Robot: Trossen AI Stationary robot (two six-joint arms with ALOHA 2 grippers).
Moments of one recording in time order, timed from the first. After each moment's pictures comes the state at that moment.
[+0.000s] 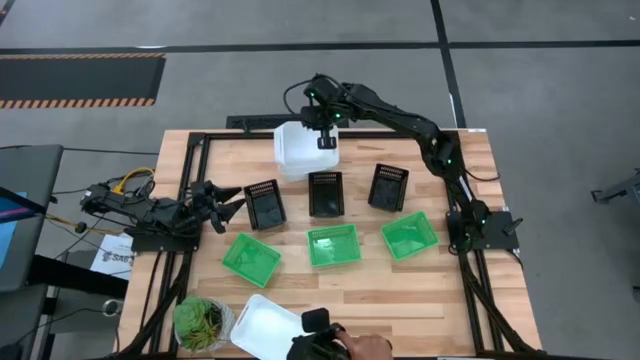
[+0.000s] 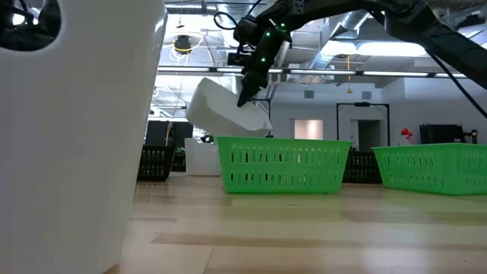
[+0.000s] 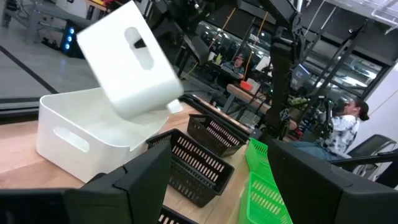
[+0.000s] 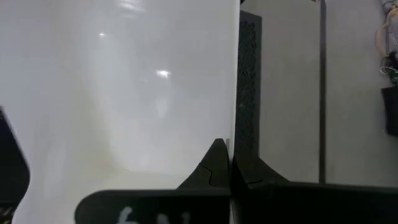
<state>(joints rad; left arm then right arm) -0.31 0.01 0.03 0.01 -0.74 -0.47 -0.51 2.27 2.34 -0.99 0.06 -0.71</state>
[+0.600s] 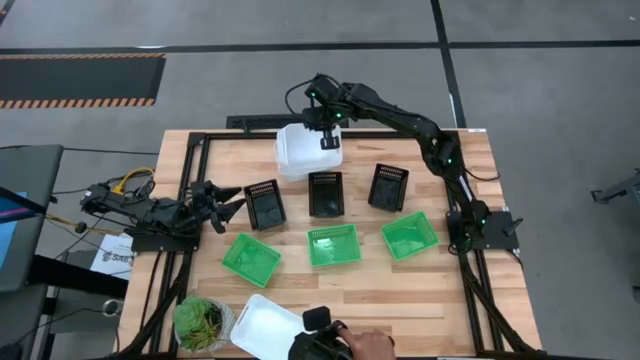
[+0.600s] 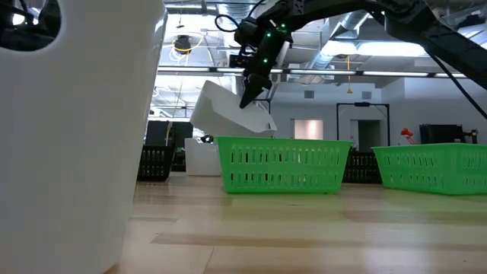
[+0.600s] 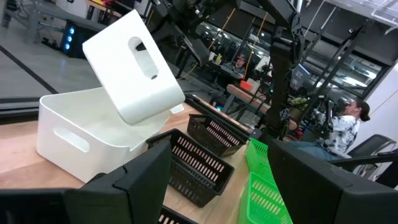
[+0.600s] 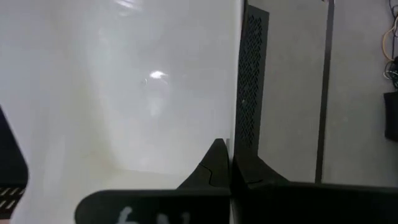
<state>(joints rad) -0.31 0.01 0.03 0.01 -0.74 -0.47 -0.52 2.26 2.34 -1.02 0.06 -0.76</state>
